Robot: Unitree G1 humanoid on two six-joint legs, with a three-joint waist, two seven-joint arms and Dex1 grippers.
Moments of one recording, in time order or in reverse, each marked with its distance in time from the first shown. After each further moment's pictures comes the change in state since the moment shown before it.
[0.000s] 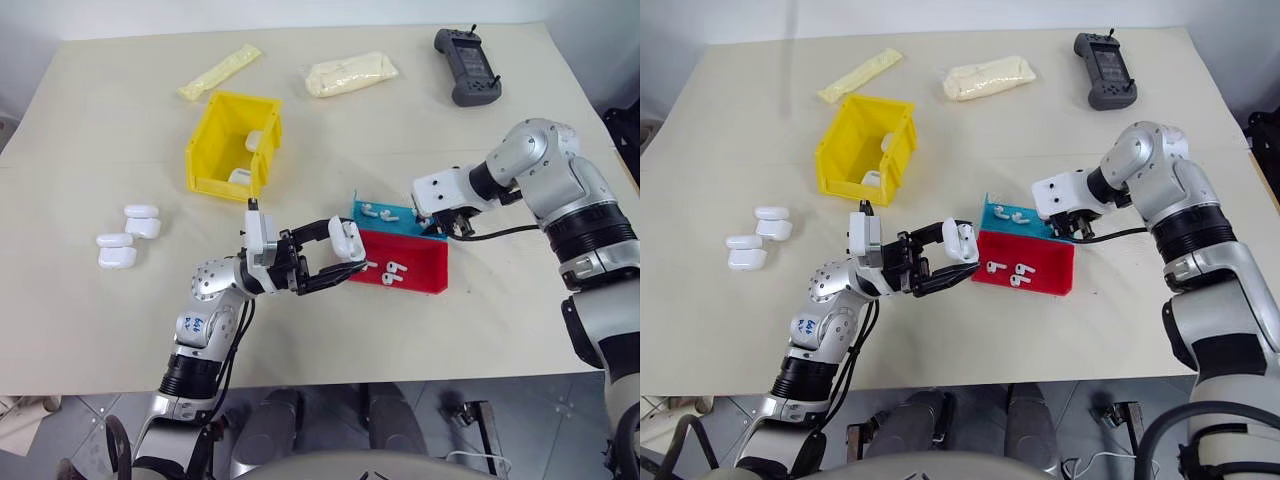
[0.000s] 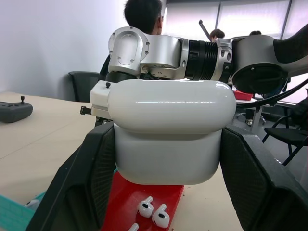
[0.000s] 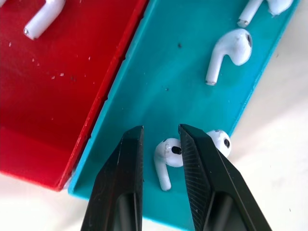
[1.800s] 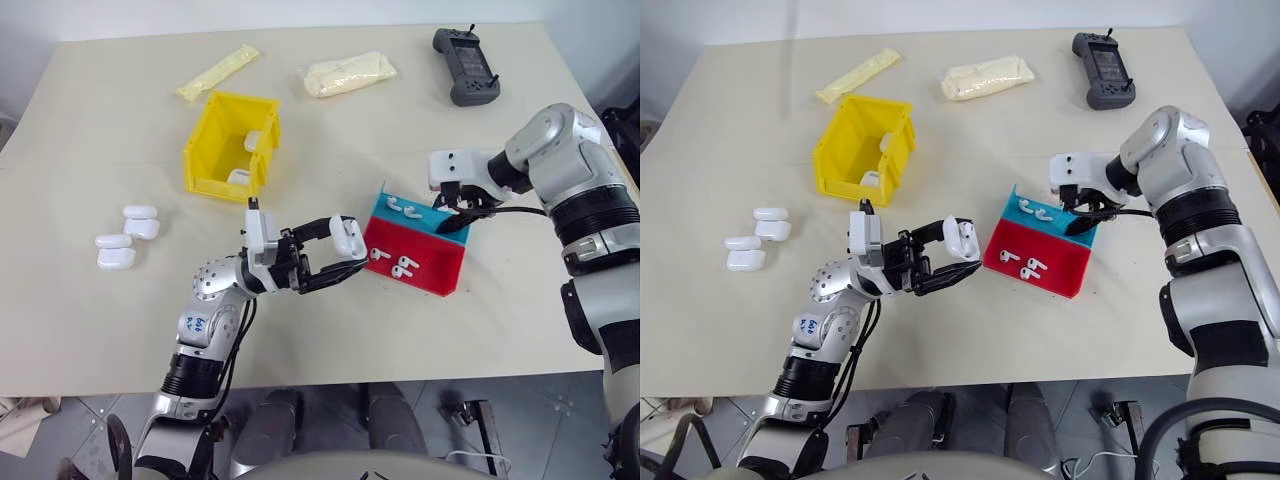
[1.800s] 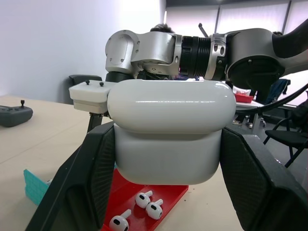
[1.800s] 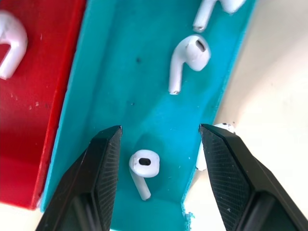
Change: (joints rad) left arm -0.004 -0.016 0.000 0.004 0.000 -0.012 0.003; right arm -0.054 0.020 -0.036 0.111 0.009 0.366 0.022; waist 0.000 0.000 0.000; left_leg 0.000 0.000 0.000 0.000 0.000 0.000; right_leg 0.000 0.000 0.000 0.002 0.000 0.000
